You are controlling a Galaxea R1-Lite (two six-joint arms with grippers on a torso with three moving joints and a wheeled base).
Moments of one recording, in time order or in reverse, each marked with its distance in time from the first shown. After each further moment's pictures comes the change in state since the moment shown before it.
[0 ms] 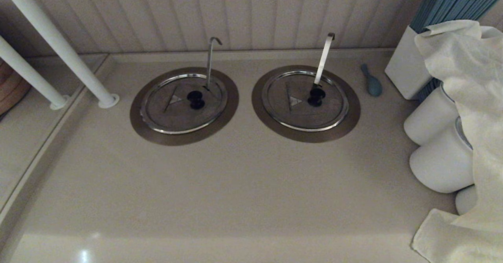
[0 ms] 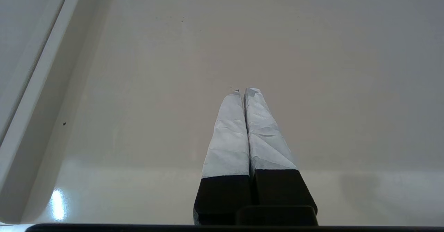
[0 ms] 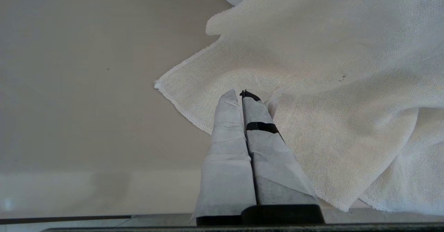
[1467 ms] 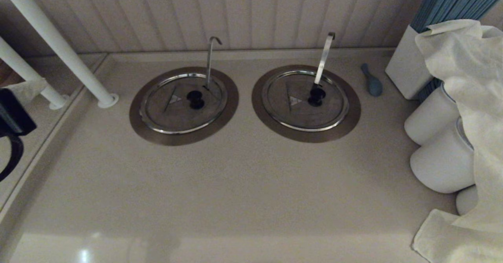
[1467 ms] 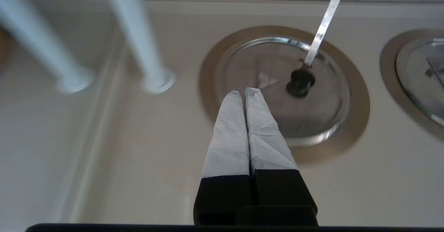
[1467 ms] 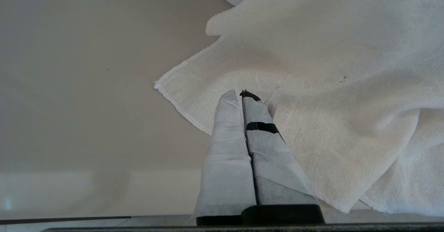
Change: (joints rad) left arm -0.037 1.095 -0.726 -0.471 0.008 -0.020; right arm 0.000 0.000 0.000 0.000 0.000 0.000
